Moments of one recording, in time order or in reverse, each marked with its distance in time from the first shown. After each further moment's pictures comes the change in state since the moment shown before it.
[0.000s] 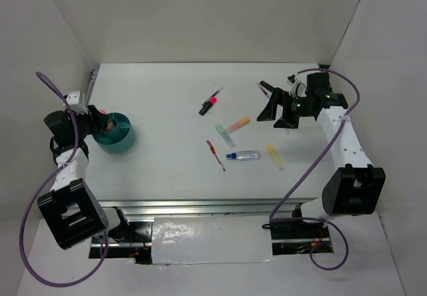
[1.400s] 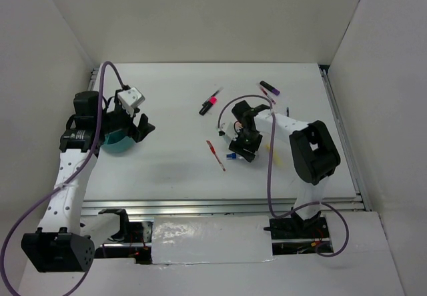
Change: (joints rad) left arm -0.496 -0.208 0.358 -0.771 0.106 0.510; right arm 0.518 0.400 -0.063 0.001 0.605 -0.860
